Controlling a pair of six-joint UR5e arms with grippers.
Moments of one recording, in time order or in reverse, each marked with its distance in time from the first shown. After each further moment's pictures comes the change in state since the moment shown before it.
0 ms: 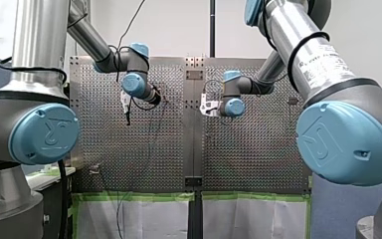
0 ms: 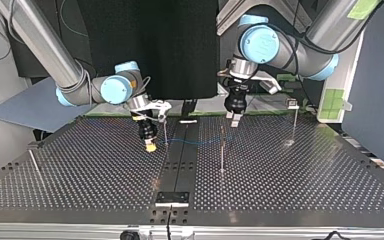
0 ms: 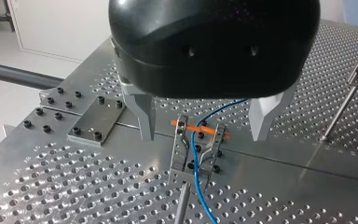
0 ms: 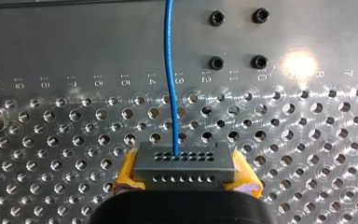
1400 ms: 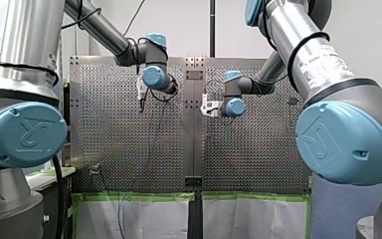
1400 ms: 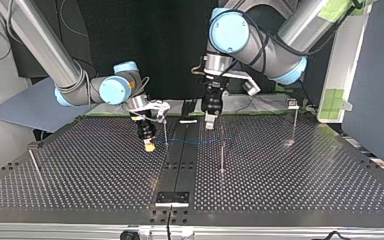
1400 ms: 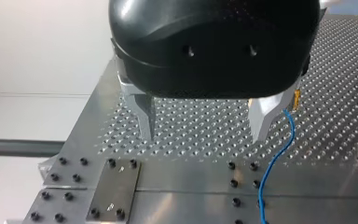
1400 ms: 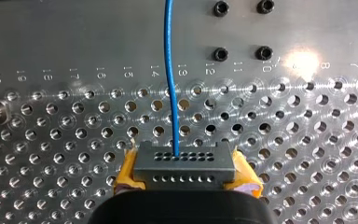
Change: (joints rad) left arm -0.189 -0.048 0.129 0.021 -0.187 0.201; right arm -0.007 0.000 0.000 0.009 -0.001 0.003
